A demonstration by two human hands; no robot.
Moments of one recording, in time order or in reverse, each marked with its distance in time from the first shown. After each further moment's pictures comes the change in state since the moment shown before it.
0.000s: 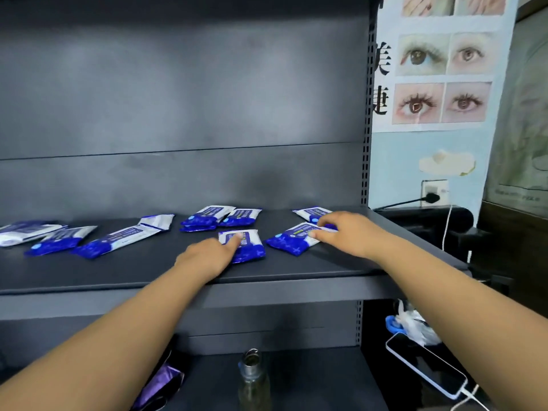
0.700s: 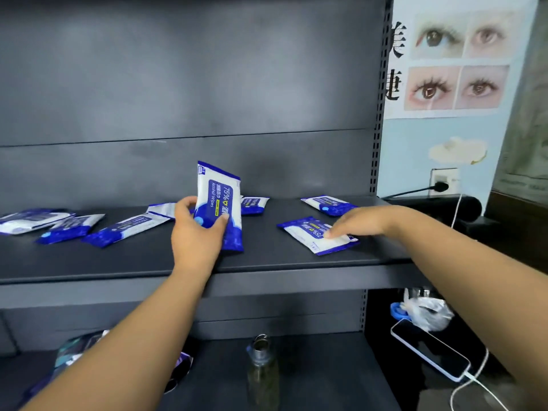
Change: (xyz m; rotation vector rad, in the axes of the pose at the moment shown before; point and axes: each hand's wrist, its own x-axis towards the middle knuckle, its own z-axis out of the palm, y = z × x) left_hand -0.011 -0.021 0.001 -0.967 0.588 0.140; right_hand 0.027 0.007 -0.003 0.103 -0.411 0.251
